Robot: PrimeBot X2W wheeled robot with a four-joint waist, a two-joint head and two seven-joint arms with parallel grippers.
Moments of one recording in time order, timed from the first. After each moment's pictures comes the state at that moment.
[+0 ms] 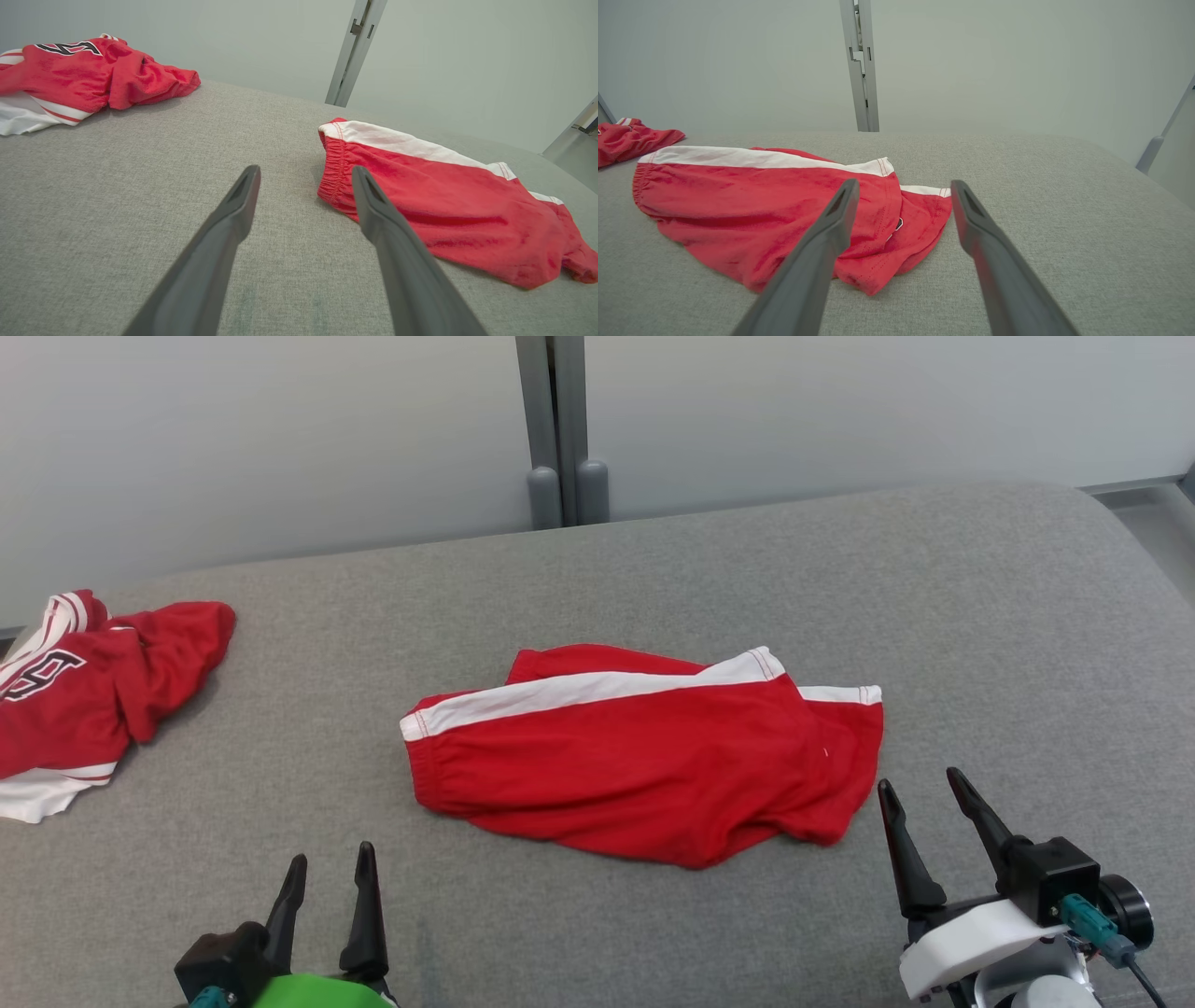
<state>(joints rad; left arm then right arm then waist) 0.03 0.05 -0.07 0.31 -0.37 -0.13 -0.26 -0.03 -0.05 0.02 0.20 0.10 0.13 -0.26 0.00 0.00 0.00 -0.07</state>
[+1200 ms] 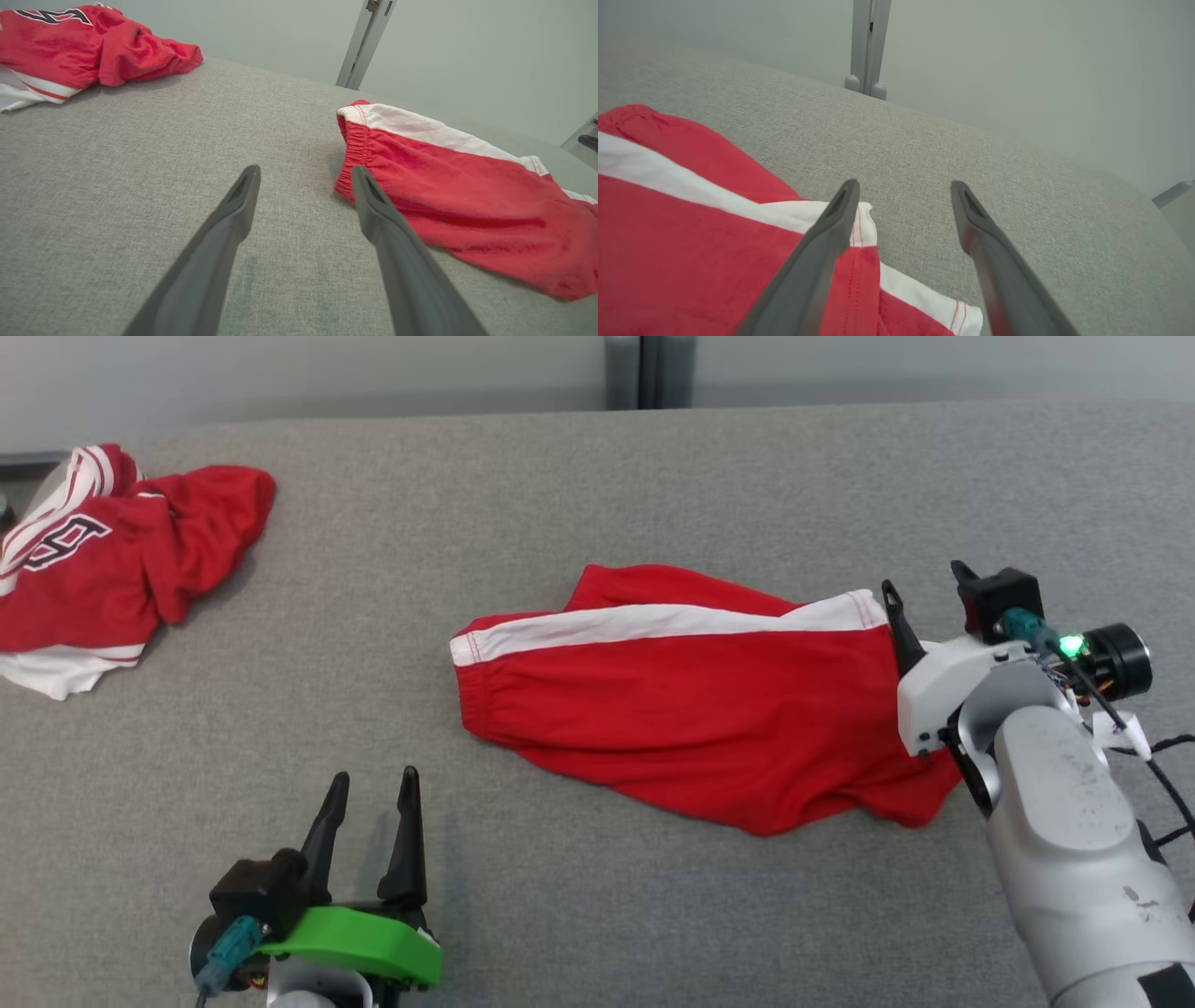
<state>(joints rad) -0.07 0.05 -0.16 0.28 -0.36 -0.13 -0.26 -0.64 -0.08 -0.06 0.73 -0.17 0.13 -0.13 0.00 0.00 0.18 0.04</state>
